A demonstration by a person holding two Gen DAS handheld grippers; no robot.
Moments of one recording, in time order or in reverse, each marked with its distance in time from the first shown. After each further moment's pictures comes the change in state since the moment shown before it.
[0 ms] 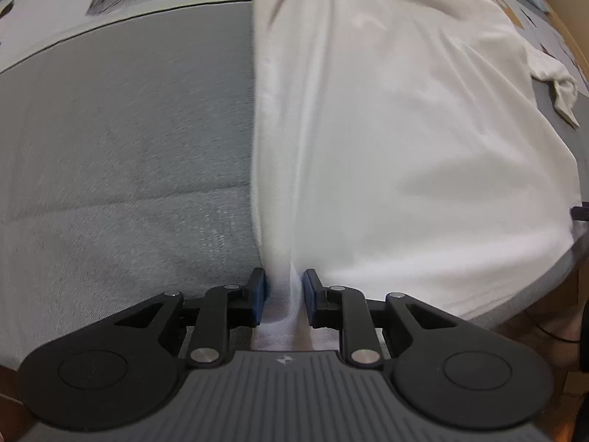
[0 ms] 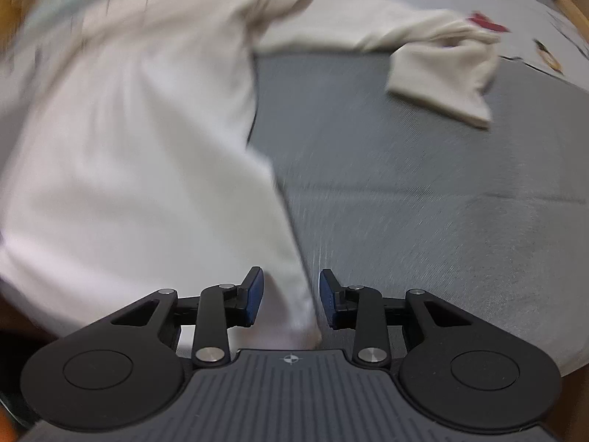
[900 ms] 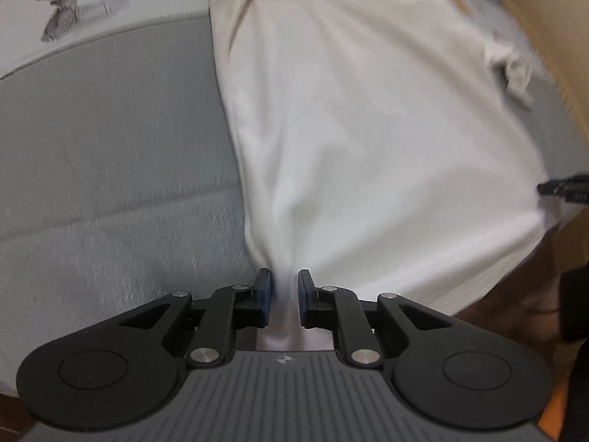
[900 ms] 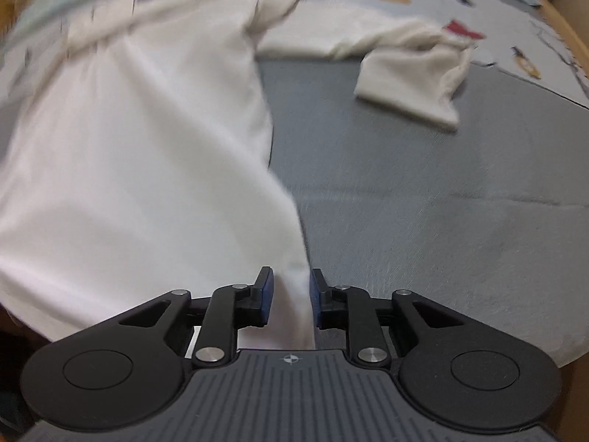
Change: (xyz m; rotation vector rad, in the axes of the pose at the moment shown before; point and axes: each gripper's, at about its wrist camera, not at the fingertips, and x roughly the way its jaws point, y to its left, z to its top) left arm 0.002 -0.022 0.003 0.080 0.005 -0.084; right arm 0.005 -0.016 -0.007 0.016 0.006 -0.076
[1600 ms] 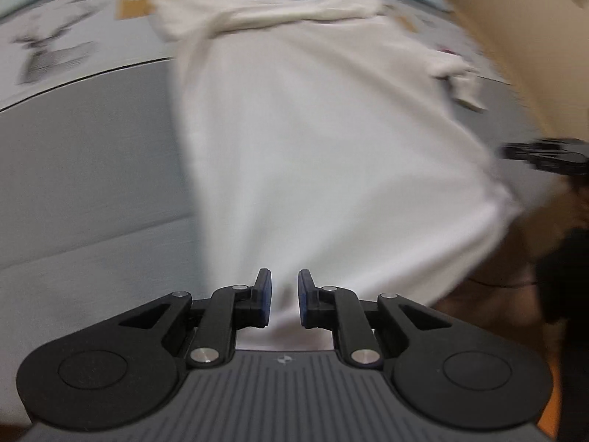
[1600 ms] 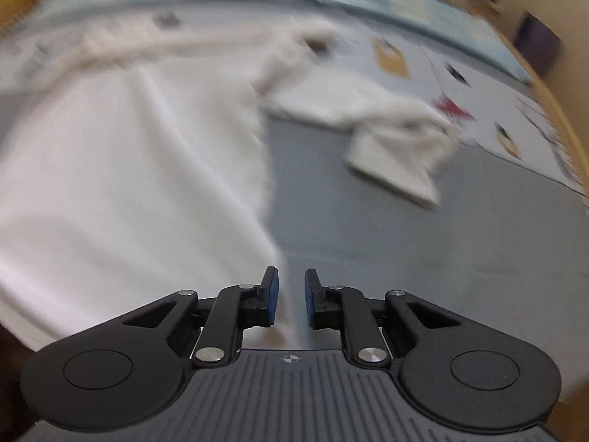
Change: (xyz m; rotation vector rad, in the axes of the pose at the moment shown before) left arm -0.023 -0.028 -0.018 0.102 -0.159 -0.143; right arm -0.044 0.012 0.007 -0.090 -0.289 0.083
